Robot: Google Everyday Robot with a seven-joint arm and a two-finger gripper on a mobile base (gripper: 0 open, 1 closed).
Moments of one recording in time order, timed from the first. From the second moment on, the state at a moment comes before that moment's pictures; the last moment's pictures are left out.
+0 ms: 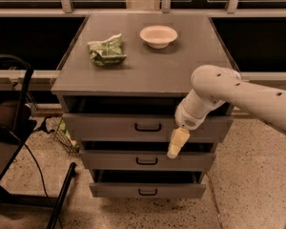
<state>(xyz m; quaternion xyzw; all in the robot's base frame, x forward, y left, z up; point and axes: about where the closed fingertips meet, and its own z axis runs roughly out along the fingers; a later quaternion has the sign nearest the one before) 0.588 -0.122 0.652 -0.62 0.77 0.10 0.15</state>
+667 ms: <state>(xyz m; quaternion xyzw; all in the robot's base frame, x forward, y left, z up) 0.561 -0.130 0.663 -0.61 0.77 0.12 0.12</state>
